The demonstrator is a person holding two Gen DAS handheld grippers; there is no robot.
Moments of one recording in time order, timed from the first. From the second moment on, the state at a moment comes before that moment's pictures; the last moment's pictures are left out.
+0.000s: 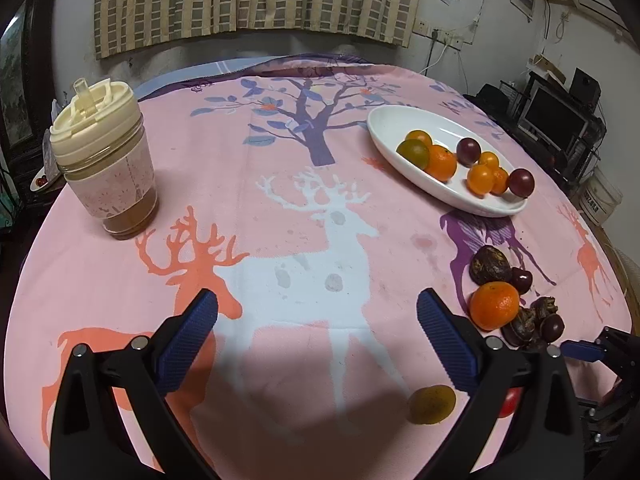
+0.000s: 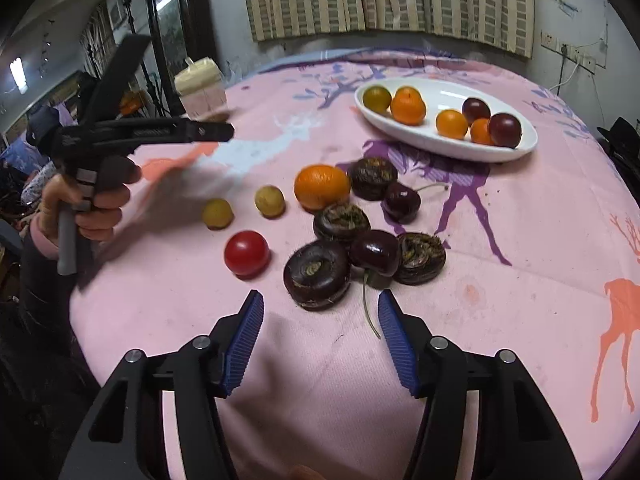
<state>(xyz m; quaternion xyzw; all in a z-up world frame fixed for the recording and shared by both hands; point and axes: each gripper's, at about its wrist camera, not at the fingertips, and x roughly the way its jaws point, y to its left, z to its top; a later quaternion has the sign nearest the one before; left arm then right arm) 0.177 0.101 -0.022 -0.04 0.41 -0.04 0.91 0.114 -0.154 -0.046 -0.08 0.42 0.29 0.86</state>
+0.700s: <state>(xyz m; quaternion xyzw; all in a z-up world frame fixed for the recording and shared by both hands) 0.171 0.103 -0.028 -0.05 0.42 -0.06 0.90 0.132 -0.150 -0.044 -0.09 0.41 0.28 0.86</state>
